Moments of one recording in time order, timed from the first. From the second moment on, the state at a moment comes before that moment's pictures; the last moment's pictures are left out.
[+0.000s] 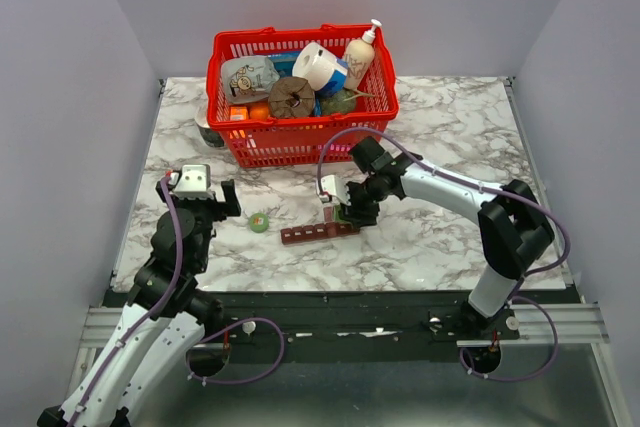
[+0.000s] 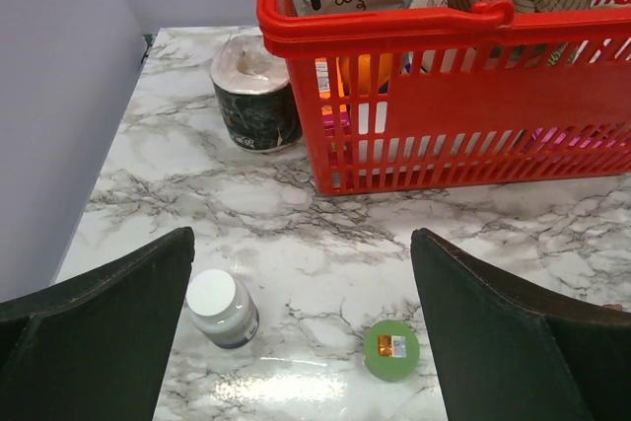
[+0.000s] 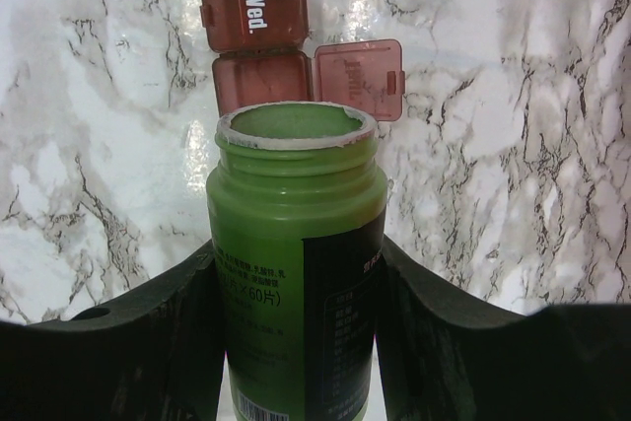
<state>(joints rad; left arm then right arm) -0.49 0.38 0.57 -0.26 -0.48 -0.02 0.70 1.73 1.20 -0.65 -0.44 -0.91</state>
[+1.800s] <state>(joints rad) -0.49 0.31 0.56 -0.26 -0.50 -0.01 0.85 1.88 1.39 -0.89 -0.11 -0.92</state>
